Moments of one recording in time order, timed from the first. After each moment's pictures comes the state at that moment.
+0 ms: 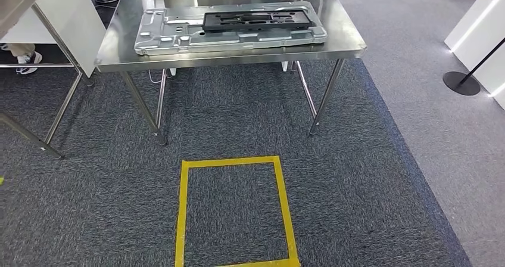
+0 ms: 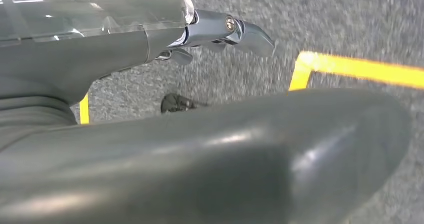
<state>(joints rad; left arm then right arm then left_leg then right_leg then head) -0.07 -0.09 1.32 -0.22 -0.85 -0.10 -0.41 -0.01 0.00 -0.34 -0.19 0.40 -0.43 -0.37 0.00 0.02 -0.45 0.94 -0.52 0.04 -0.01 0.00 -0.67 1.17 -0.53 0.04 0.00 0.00</state>
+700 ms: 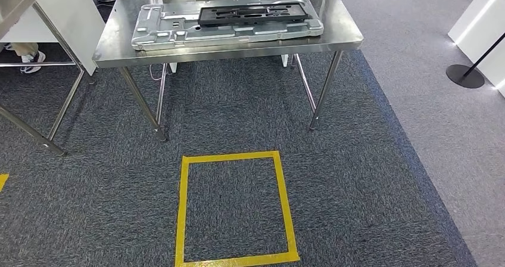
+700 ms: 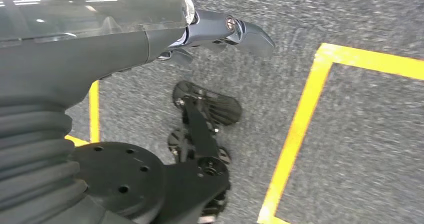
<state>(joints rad) -0.06 -0.08 1.31 -0.22 -0.79 -0.13 -0.37 0.00 0.00 -0.39 -0.19 0.34 -0.23 -0.15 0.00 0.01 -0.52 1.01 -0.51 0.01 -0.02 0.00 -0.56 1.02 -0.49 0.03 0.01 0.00</state>
